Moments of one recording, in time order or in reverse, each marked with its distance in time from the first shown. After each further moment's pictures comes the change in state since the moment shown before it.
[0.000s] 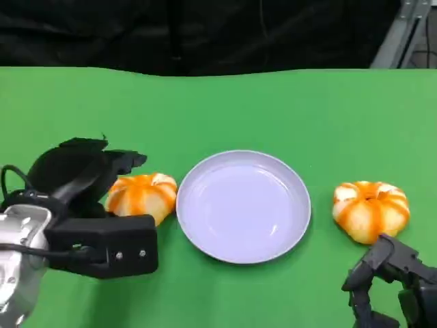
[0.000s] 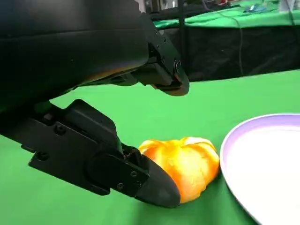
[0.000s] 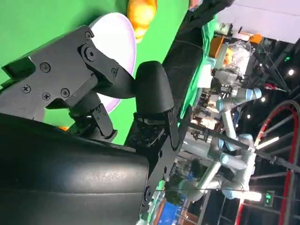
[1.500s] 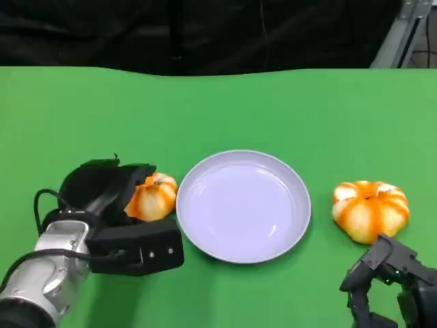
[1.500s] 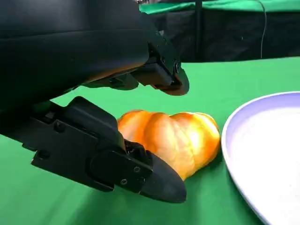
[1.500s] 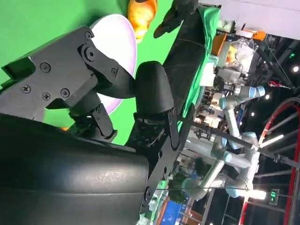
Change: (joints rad) left arm -0.178 -0.126 -0.166 0.491 -0.021 -0.027 0.376; right arm 0.014 0.013 0.007 -0.035 -0.017 0.036 -0.014
